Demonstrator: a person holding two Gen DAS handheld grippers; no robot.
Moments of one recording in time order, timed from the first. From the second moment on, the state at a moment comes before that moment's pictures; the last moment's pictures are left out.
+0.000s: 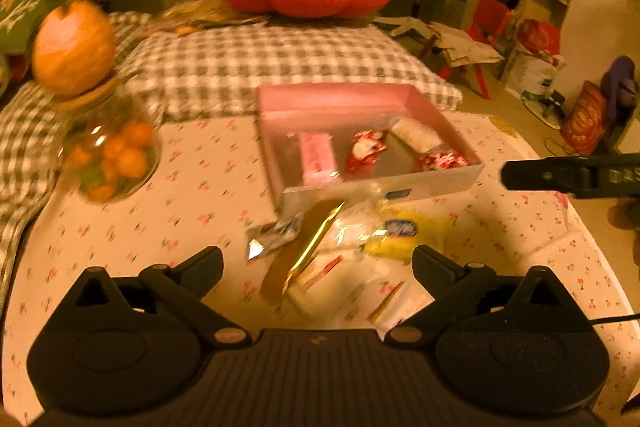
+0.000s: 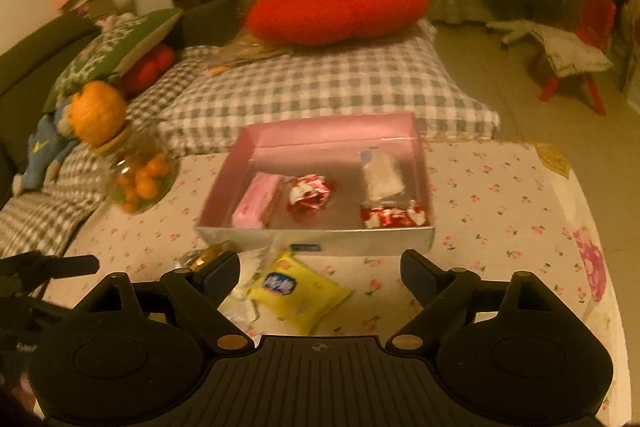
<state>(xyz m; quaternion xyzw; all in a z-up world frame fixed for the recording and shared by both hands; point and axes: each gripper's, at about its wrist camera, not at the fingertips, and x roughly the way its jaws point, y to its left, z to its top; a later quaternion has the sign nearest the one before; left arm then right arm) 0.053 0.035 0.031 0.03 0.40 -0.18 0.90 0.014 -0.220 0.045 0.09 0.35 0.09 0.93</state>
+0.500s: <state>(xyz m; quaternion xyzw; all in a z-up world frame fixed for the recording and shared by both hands) 0.019 0.084 -0.001 0.02 0.40 -0.17 0.90 -0.020 -0.161 -0.008 -0.01 0.34 0.17 0.92</state>
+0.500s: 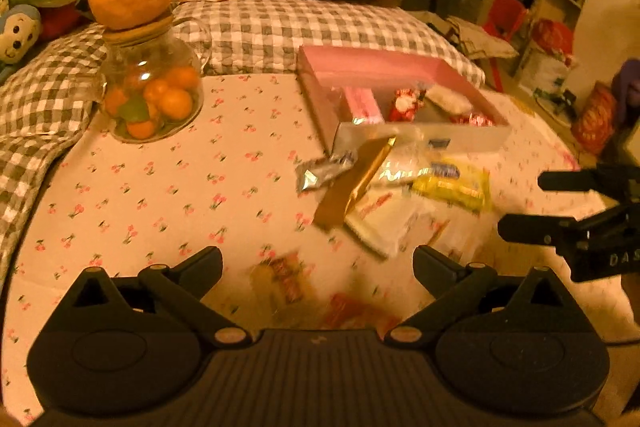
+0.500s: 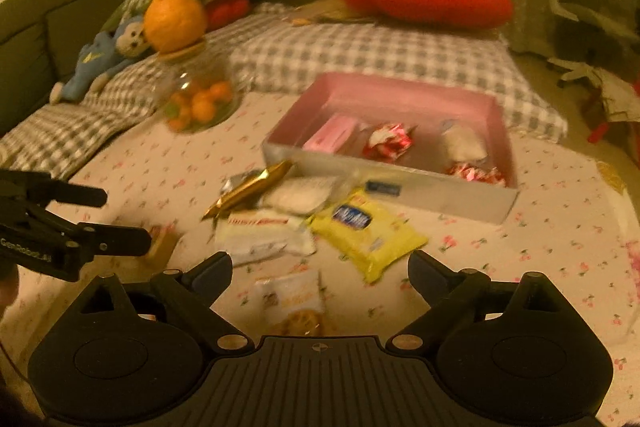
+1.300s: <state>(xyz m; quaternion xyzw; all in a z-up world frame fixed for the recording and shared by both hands) -0.005 0.088 -0.040 0.06 0.46 -0.27 0.84 -0.023 -0.145 -0.067 -0.06 0.38 0.19 0.90</state>
